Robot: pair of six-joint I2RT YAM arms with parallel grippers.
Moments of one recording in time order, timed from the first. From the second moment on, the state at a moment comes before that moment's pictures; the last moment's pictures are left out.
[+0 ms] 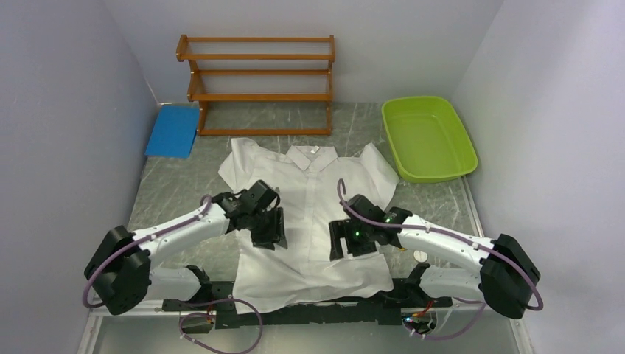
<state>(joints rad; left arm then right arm) -0.77 1.28 0.72 -0.64 0.23 -0.83 0.88 1.15 0.57 -0.56 -0.18 0.68</state>
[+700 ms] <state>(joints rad) -0.40 1.76 1.34 -0.49 0.32 -0.60 0.34 1.67 1.18 -0.36 -0.32 0.41</state>
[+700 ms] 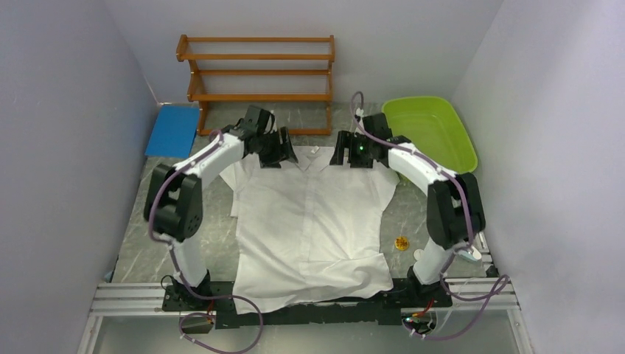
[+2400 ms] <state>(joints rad) -0.31 1.98 1.71 -0.45 0.14 -0.41 0.31 2.13 1.86 -0.28 -0.29 0.32</state>
